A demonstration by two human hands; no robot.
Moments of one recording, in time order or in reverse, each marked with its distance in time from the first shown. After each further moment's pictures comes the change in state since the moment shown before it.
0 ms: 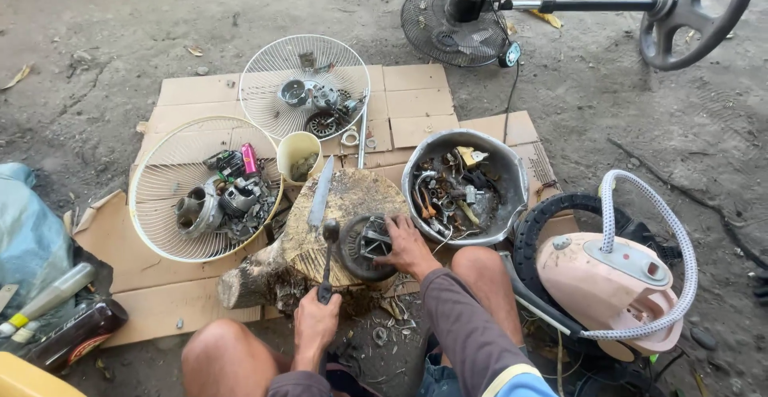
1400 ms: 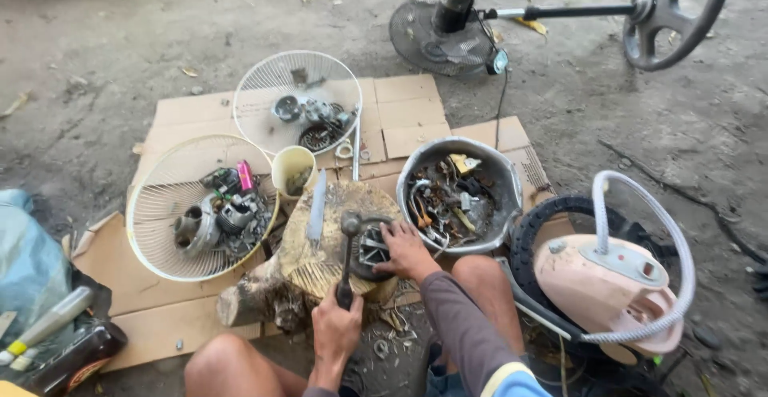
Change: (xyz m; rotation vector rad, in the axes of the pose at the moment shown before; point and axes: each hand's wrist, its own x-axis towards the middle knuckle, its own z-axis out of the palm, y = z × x) left_hand -0.046 0.058 0.012 -0.105 0.108 0.359; right_hand 0.006 0.001 -0.021 -0.264 -0.102 -0.050
